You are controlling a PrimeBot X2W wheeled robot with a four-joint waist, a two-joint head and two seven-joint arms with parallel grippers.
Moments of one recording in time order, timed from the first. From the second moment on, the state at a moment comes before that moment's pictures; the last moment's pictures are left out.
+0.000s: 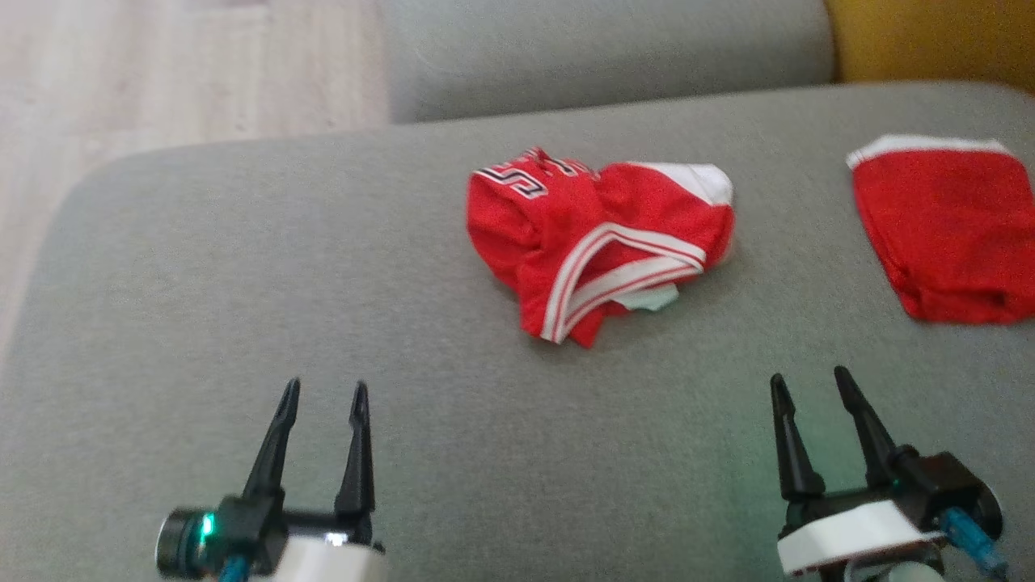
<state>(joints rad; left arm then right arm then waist) 0.02 0.07 -0.22 0.17 -0.17 0.01 -0.25 0.08 -0.05 0.04 0.20 0.10 0.13 -0.26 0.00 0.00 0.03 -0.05</state>
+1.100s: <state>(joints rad) 0.22 0.06 -0.19 0.08 -0.11 0.04 -0.25 0.20 -0.04 0.06 0.16 0.12 0.13 -0.26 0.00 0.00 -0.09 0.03</state>
